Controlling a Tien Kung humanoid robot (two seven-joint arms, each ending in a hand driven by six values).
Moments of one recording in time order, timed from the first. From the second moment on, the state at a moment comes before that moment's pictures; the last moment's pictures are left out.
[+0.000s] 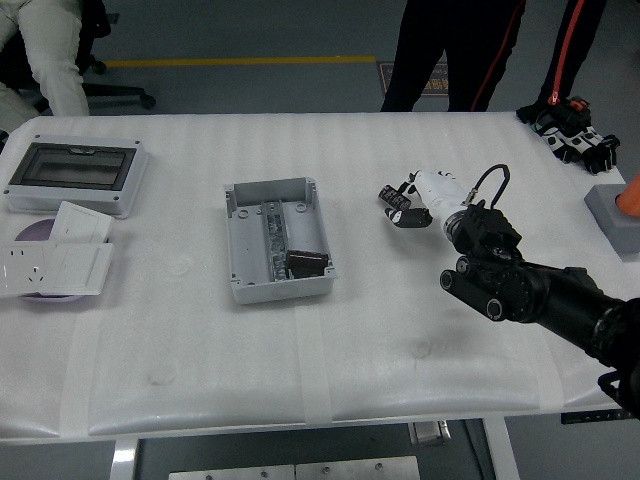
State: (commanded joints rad) left arm -0.06 0.20 -0.63 -0.20 0.70 -0.39 0.50; right arm 0.87 -0.12 0.19 0.55 -1.36 -0.38 -0.16
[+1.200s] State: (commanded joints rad) left arm -0.06 0.20 -0.61 -0.20 0.70 -0.37 0.47; right arm 0.86 -0.10 0.16 0.52 -1.32 -0.45 -0.13
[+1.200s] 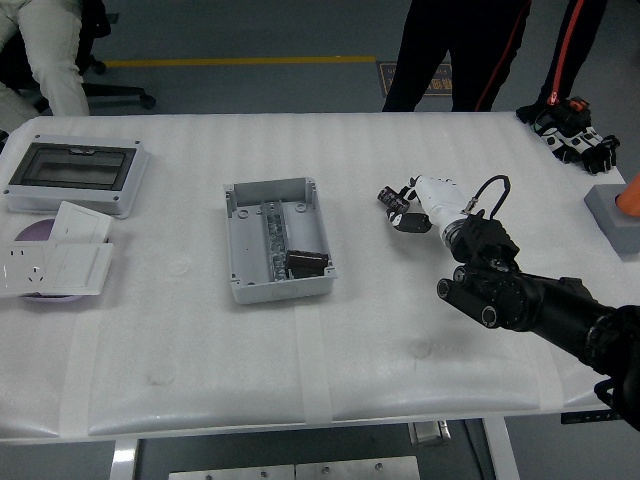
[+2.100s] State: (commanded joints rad) left arm -0.06 0.20 -0.62 -0.20 0.70 -0.38 0.48; right arm 0.84 -0.09 0.17 0.54 -1.37 -0.48 -0.17
